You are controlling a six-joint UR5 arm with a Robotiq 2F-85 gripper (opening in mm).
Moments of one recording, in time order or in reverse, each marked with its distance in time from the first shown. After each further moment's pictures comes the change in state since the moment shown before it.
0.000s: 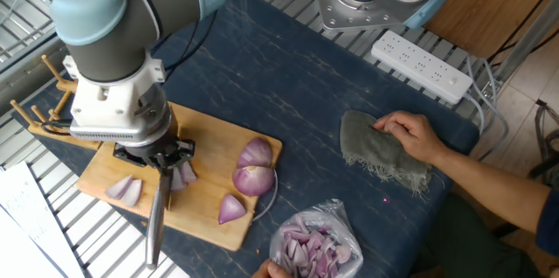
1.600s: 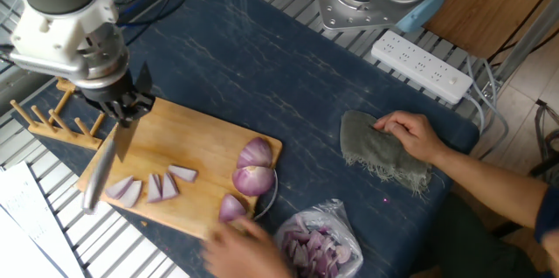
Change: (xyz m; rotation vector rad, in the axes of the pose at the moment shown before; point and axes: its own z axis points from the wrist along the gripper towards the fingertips) arm 0.090 -0.063 -0.058 0.068 0.100 0.250
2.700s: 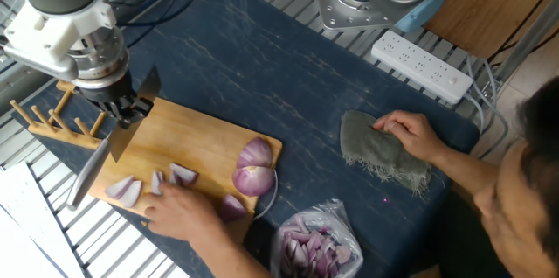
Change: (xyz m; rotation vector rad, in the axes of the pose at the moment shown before) arm -0.007 0.004 0.004 -0.001 -0.010 0.117
